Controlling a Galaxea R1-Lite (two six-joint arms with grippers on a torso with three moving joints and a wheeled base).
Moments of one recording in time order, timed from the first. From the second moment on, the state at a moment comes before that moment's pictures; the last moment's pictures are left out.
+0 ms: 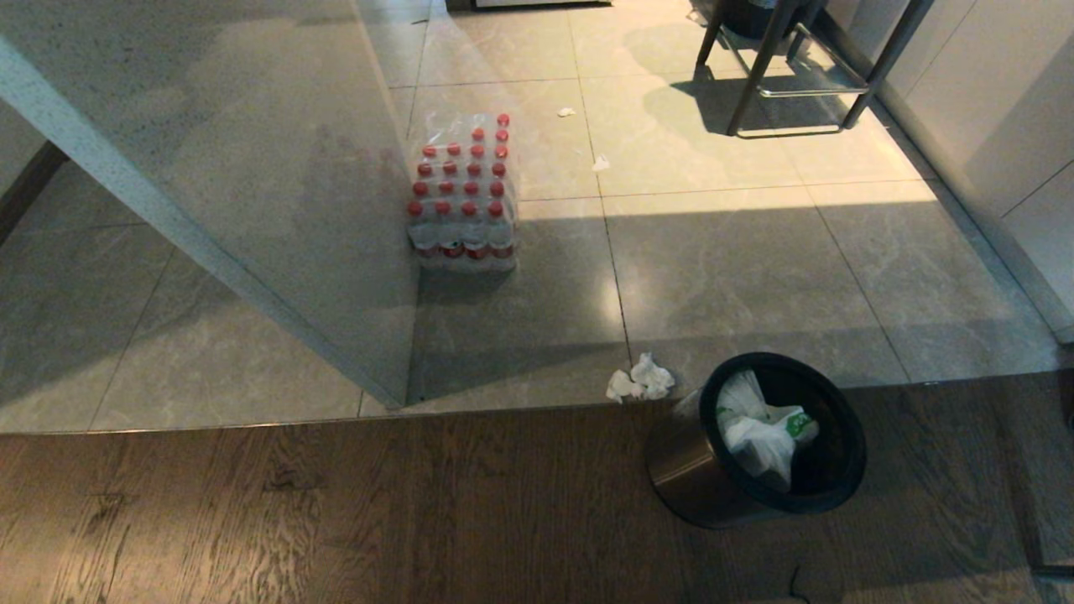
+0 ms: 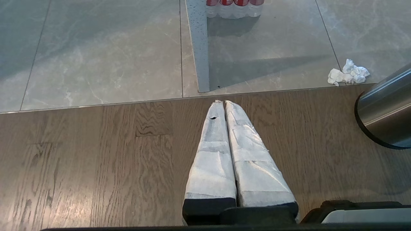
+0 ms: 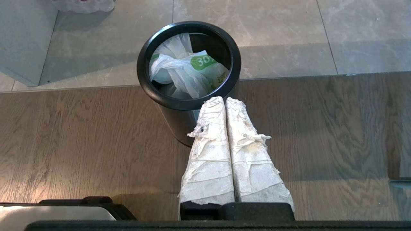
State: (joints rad) left arm 0.00 0.00 0.00 0.00 0.00 0.00; right arm 0.01 0.00 0.00 0.00 0.00 0.00
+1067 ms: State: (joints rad) left arm 0.00 0.00 0.00 0.00 0.00 0.00; right arm 0.01 0.00 0.00 0.00 0.00 0.00
